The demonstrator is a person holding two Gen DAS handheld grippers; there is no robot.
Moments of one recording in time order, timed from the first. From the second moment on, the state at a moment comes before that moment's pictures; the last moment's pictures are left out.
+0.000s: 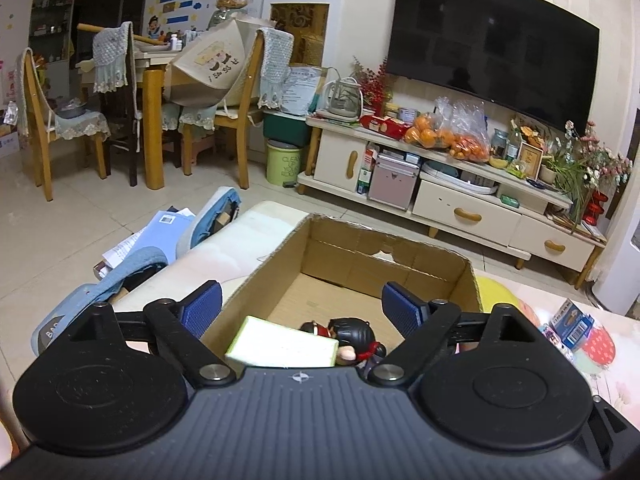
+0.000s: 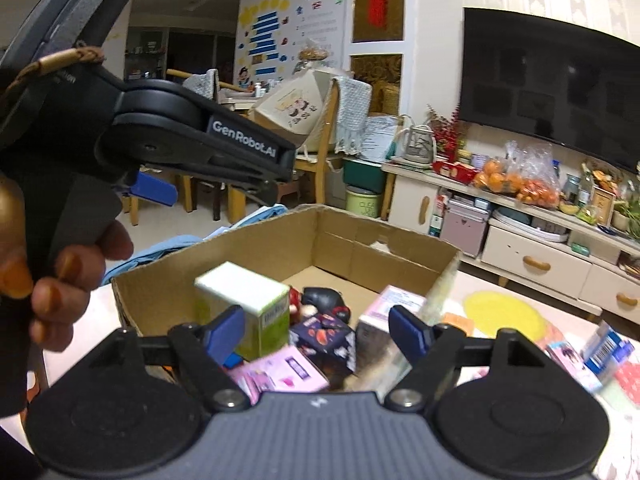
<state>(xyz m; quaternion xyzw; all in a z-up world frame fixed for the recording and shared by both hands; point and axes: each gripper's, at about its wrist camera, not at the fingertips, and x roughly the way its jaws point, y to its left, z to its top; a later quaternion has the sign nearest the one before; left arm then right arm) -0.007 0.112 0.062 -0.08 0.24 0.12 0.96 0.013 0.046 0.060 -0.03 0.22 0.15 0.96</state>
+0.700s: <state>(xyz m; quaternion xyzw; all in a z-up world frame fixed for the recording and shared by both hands) -0.004 0.104 0.052 -0.04 0.27 0.06 0.96 -0.011 0.008 0.037 0.00 0.22 0.10 0.97</state>
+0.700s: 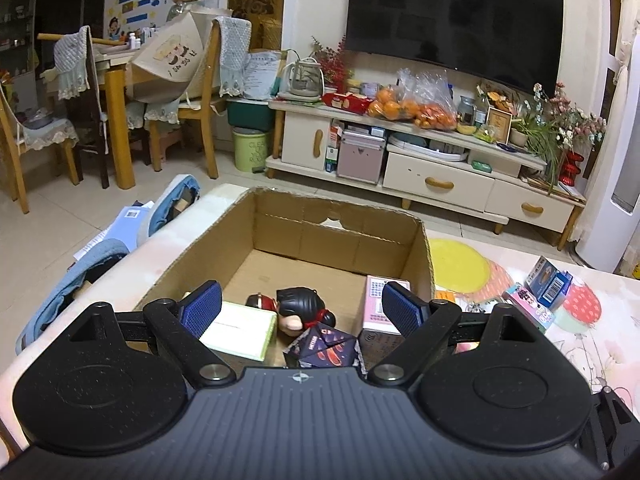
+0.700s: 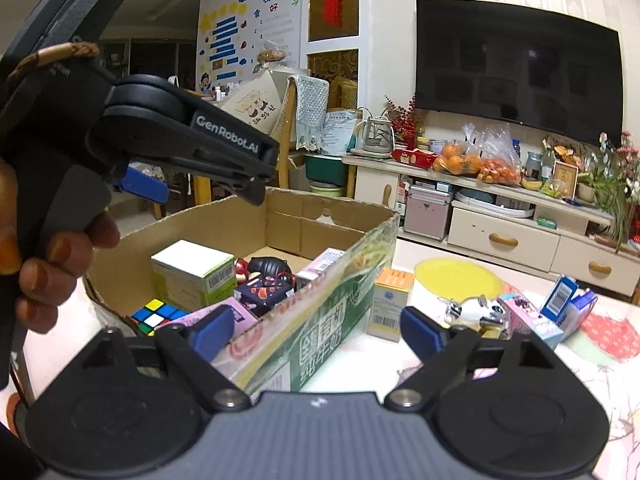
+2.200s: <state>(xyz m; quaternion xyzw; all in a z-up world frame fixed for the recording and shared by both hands) -0.005 0.093 0.037 0.06 0.28 -0.01 0.96 0.109 -0.119 -0.031 -0.04 0.39 0.21 0.90</state>
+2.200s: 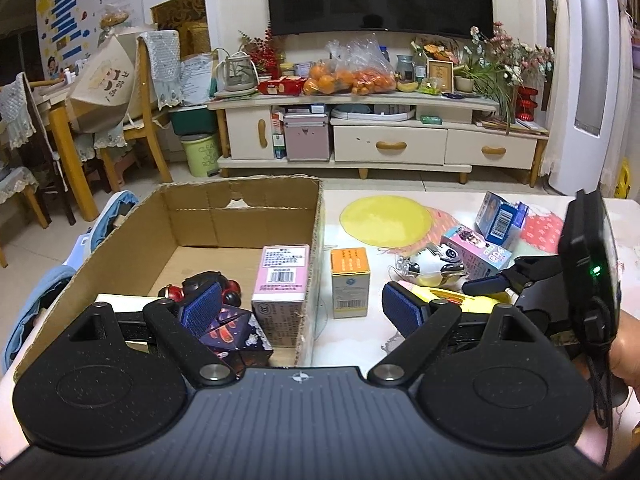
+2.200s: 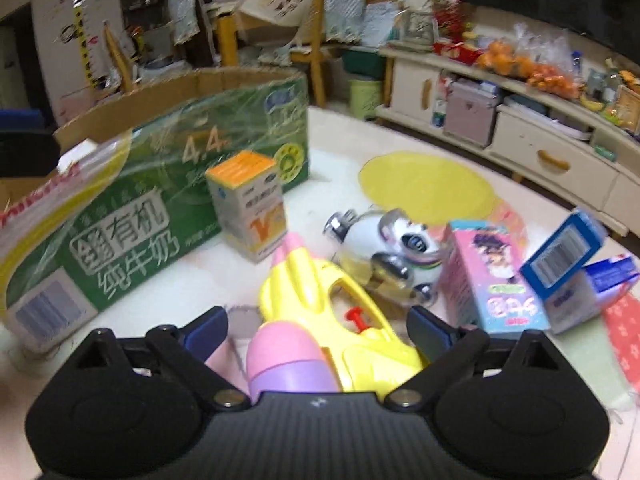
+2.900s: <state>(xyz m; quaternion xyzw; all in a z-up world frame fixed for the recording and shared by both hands) -0.009 0.083 0.035 0.06 0.27 -0.06 0.96 0.025 -0.158 -0.031 -0.01 0.39 0.08 0.92</state>
